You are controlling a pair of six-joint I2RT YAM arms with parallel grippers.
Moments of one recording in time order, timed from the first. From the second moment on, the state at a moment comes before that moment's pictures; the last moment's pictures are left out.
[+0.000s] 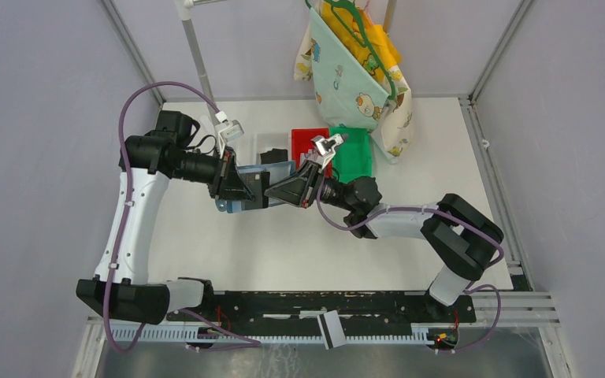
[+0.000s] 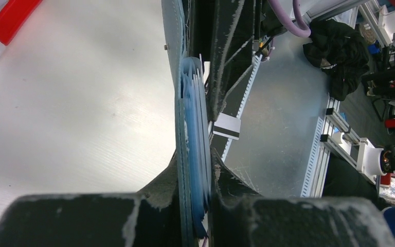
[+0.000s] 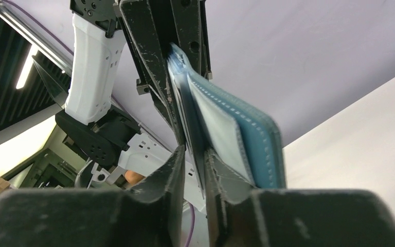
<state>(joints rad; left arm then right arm) -0.12 1.28 1.53 -1.45 1.04 0.48 0.88 1.68 0.80 1.39 -0.50 1.15</state>
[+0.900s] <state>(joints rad) -0.13 1.27 1.53 -1.43 0.99 0.44 0.72 1.57 0.62 1.50 -0.51 1.20</state>
